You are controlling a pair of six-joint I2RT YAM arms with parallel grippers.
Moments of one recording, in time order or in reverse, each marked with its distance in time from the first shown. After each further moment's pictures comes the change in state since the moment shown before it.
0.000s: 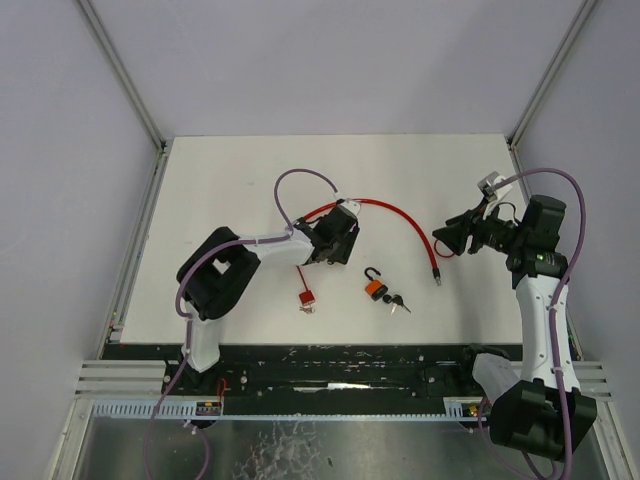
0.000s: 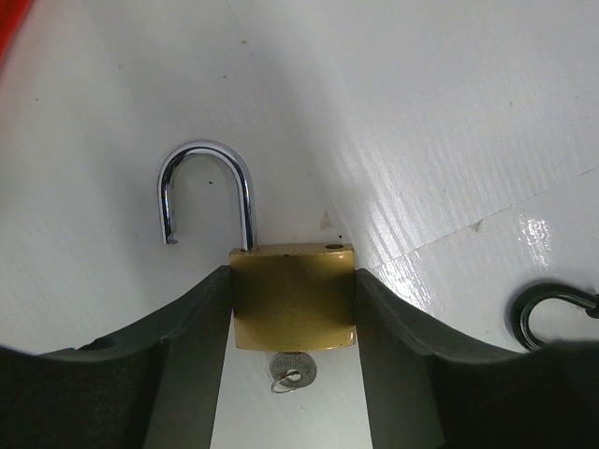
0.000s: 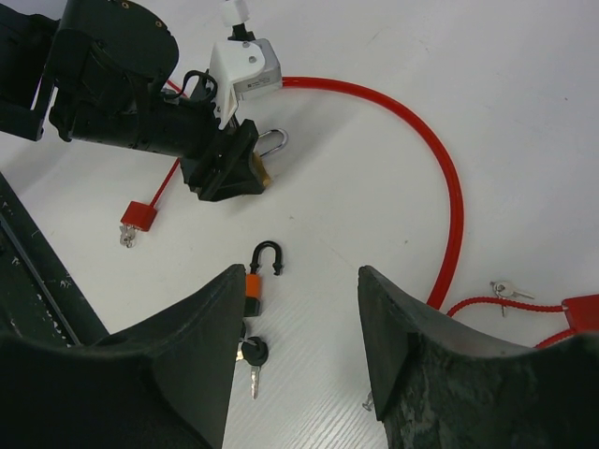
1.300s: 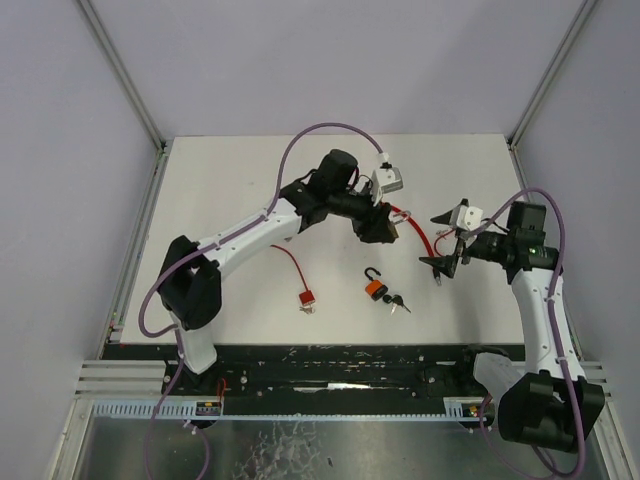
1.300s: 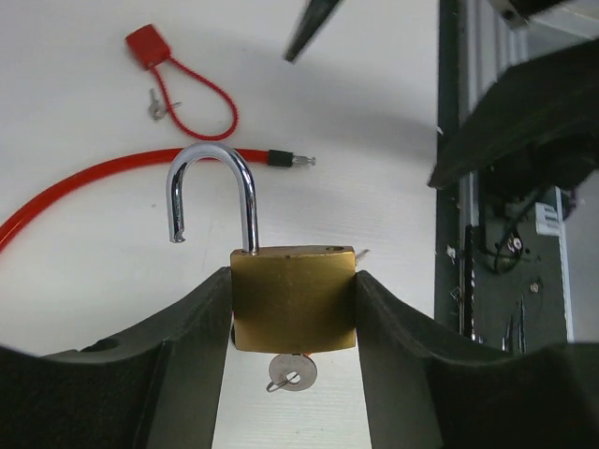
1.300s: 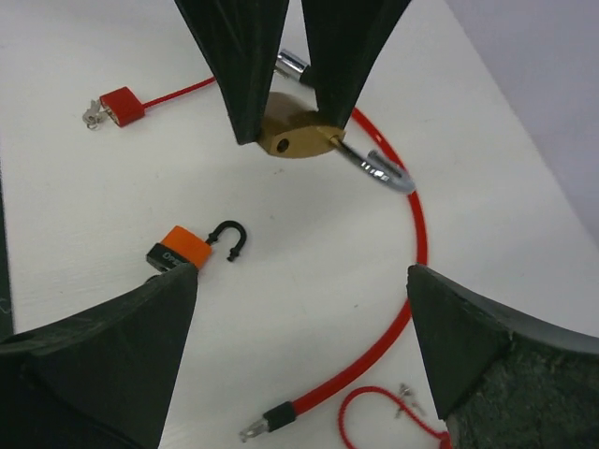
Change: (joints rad) left arm 0.034 -0.138 0.348 -0.118 0.901 0.391; right arm 0.076 0.040 -0.013 -0.195 -0.171 -0.758
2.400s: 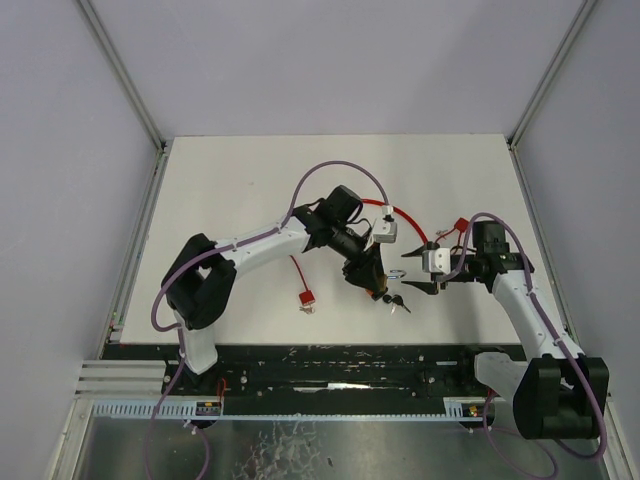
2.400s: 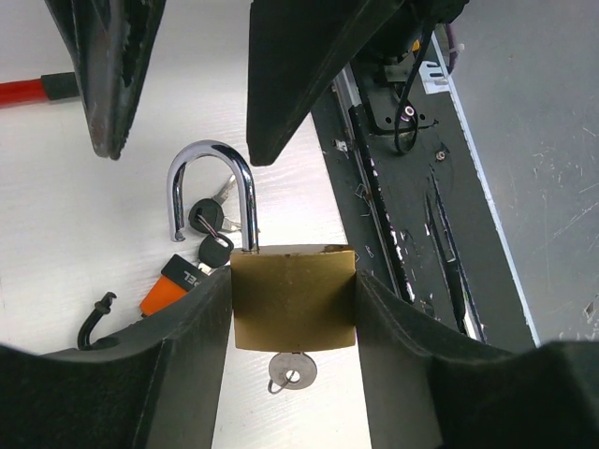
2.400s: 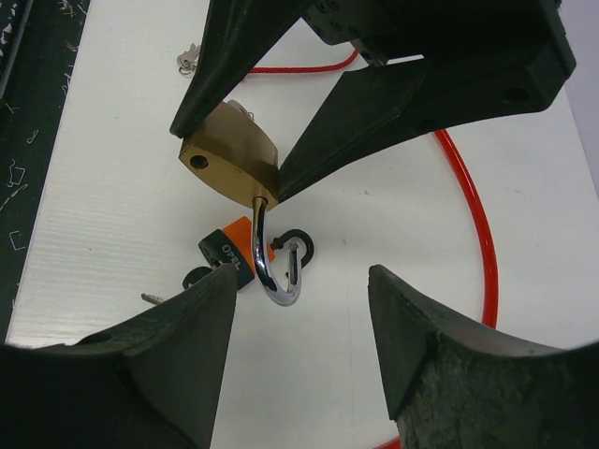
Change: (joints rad) left arm -0.046 0.029 -0.180 -0.124 0.341 0.333; right arm 0.187 0.055 -0.154 -0.081 -0.018 -0.513
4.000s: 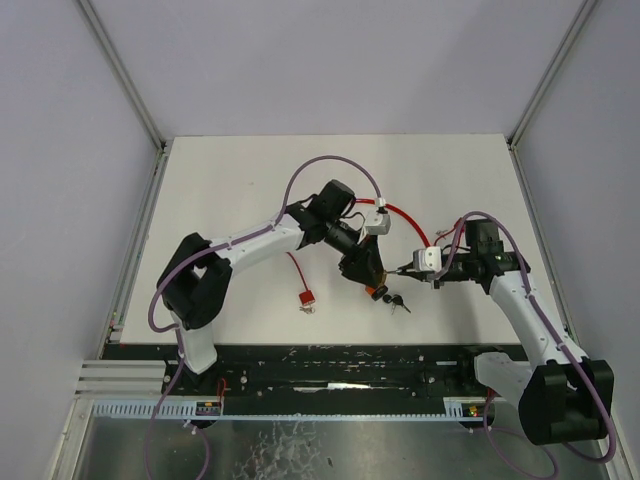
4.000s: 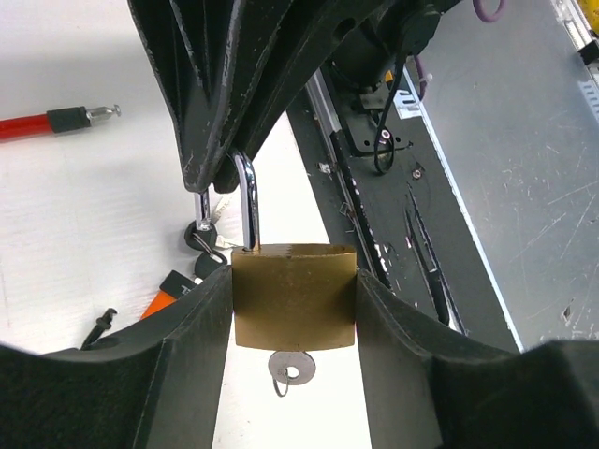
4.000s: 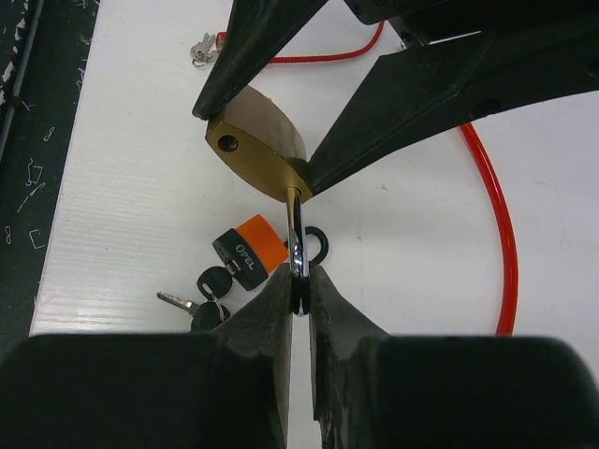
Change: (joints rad) left arm 0.035 -0.017 -0.021 0.050 0.086 -0.031; right arm 0.086 -0.016 0.009 0.016 0.089 0.087
